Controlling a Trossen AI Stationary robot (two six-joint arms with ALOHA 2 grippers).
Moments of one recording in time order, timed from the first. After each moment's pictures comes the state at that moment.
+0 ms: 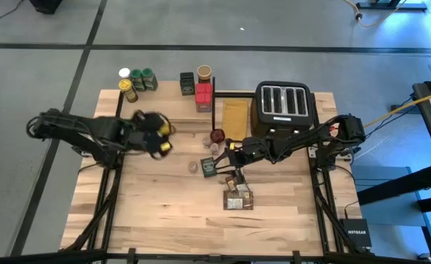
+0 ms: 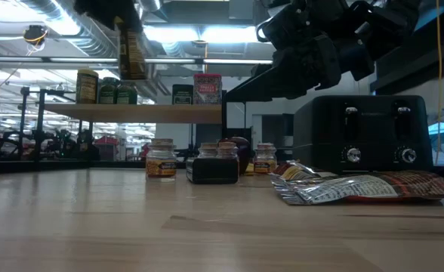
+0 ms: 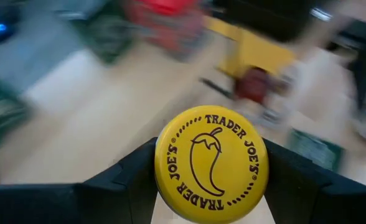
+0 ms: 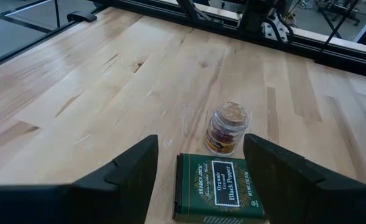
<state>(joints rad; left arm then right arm) -0.21 1.16 1.22 -1.09 -0.77 -0.70 0.02 1.67 0.72 0.58 -0.22 -0.24</state>
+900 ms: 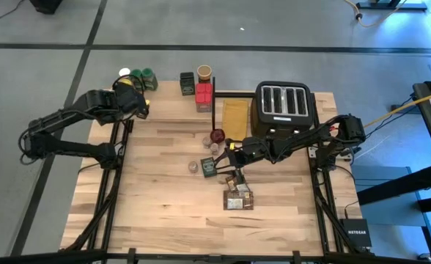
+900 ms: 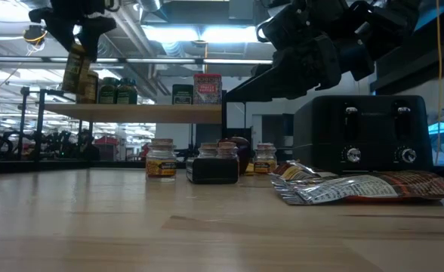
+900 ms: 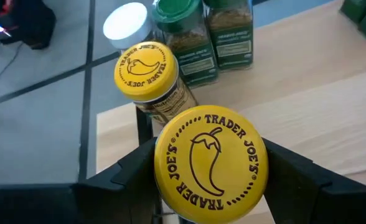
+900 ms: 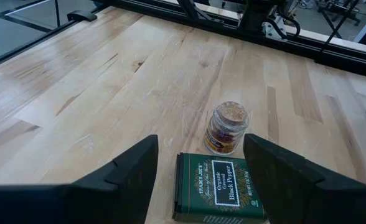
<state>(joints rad) 0.41 1.01 1.21 -1.40 -0.79 -0.73 0.02 1.67 0.72 0.57 -0.22 -0.24</state>
